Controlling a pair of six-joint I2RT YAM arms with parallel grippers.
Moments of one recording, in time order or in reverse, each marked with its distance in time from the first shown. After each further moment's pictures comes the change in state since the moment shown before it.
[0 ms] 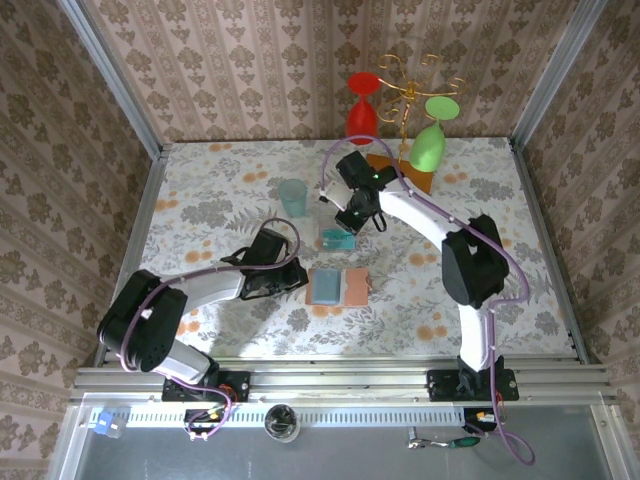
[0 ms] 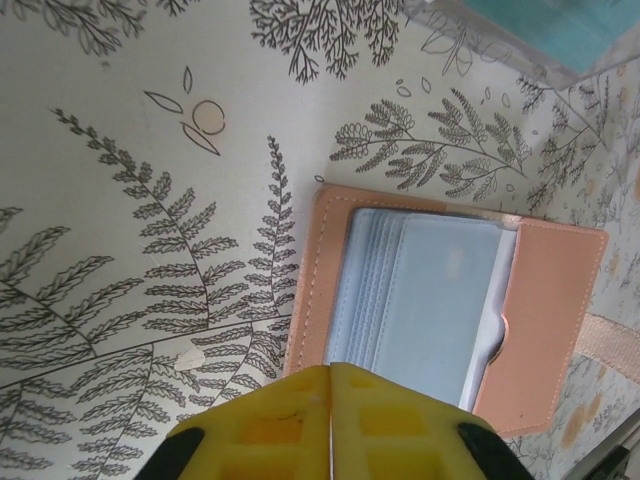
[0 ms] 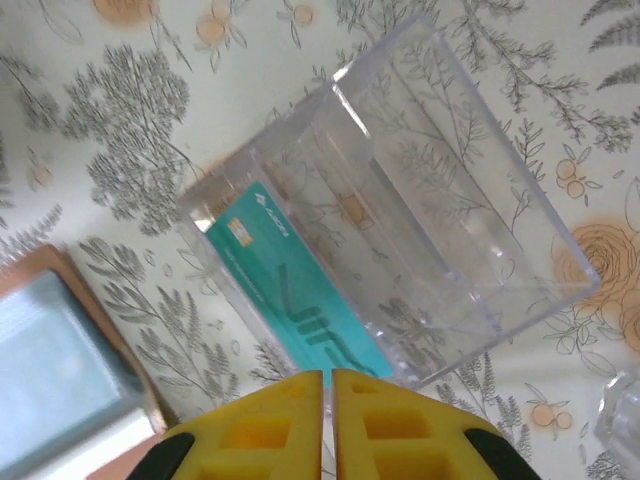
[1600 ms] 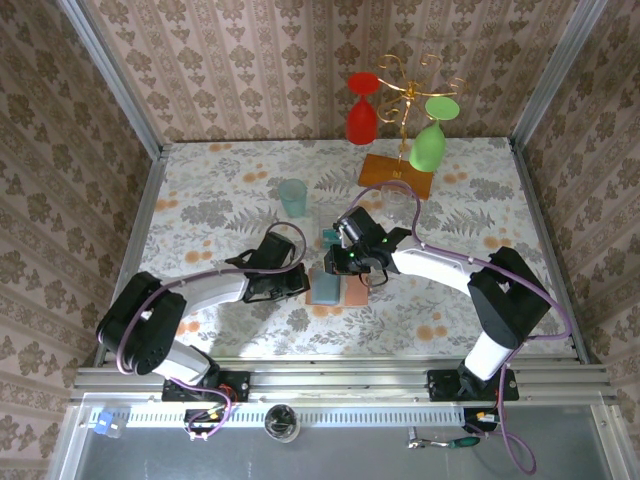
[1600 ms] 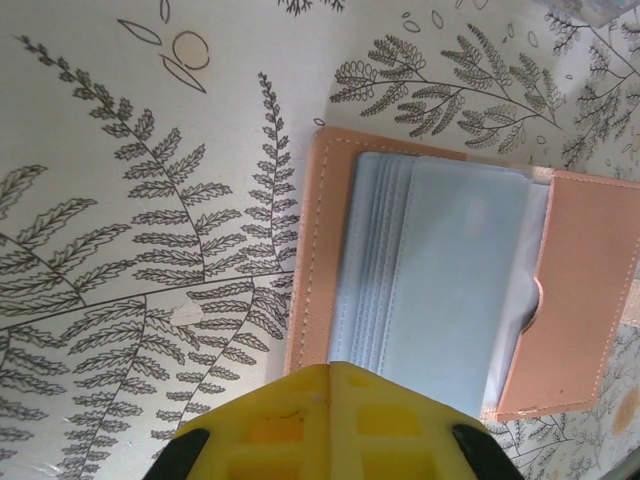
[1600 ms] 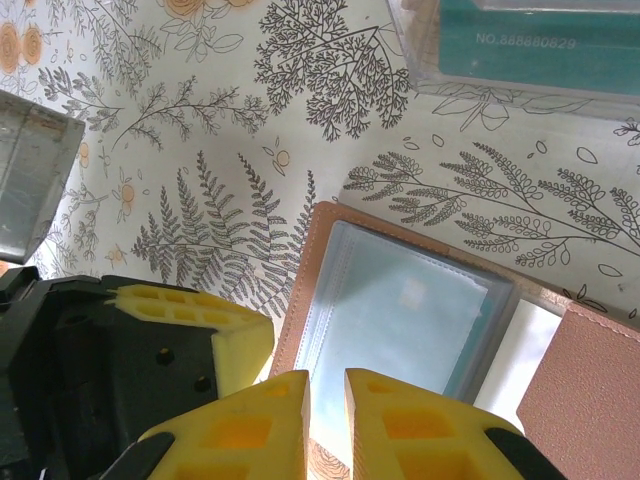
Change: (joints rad) left arm -0.063 -0.013 0.016 -0.080 -0.068 0.031; right arm 0.168 -0.302 -0.598 0.482 -0.153 0.994
